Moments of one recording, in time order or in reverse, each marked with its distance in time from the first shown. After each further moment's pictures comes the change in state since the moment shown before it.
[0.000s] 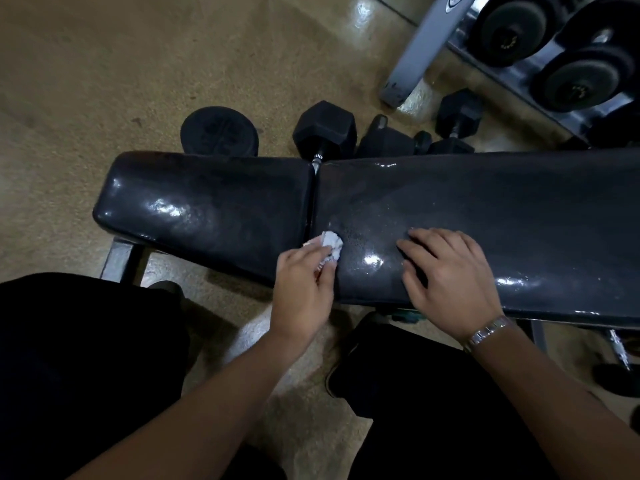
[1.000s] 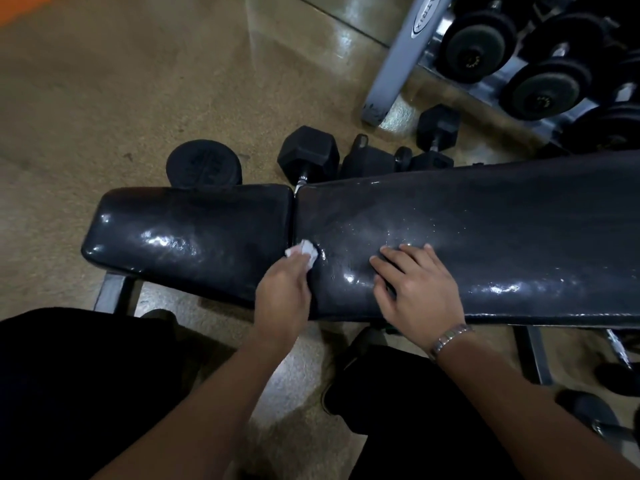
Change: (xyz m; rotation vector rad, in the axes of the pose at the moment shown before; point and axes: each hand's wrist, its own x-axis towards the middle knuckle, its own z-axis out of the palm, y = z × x) left_hand 0.026 0.000 0.004 0.131 0.053 0.149; right_hand -0.003 -0.002 0.011 -0.001 0.032 0.093
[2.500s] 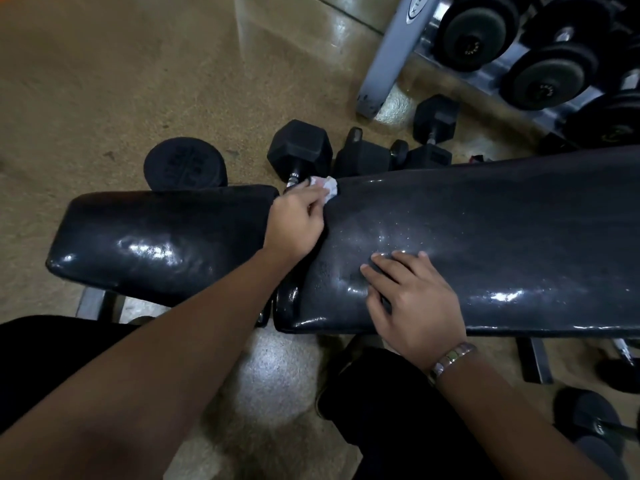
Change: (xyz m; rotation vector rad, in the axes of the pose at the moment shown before) left_hand 0.129 0.015 0.038 -0.097 -0.028 0.168; right_hand 0.001 0.004 -0.003 0.130 -0.058 0.043
